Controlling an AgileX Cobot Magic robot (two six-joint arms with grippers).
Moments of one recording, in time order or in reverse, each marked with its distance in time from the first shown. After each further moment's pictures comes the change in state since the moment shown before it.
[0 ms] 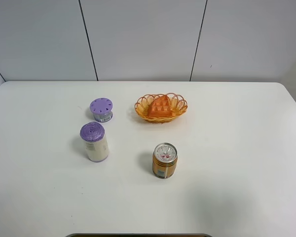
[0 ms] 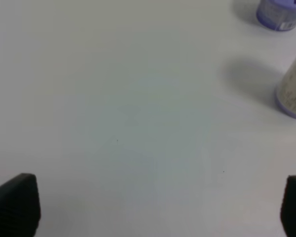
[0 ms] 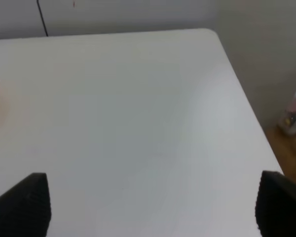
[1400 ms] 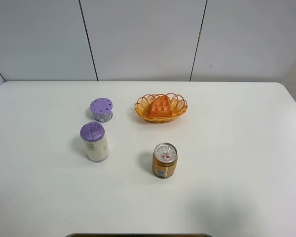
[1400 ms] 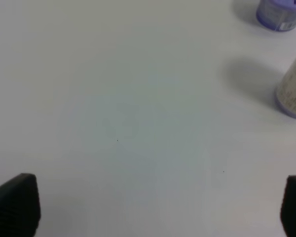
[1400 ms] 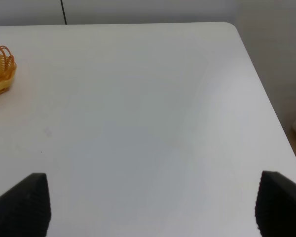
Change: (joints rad) left arm 0.000 0.000 0.000 0.000 0.000 0.000; right arm -0.006 -0.114 0.058 0.058 0.043 -0.057
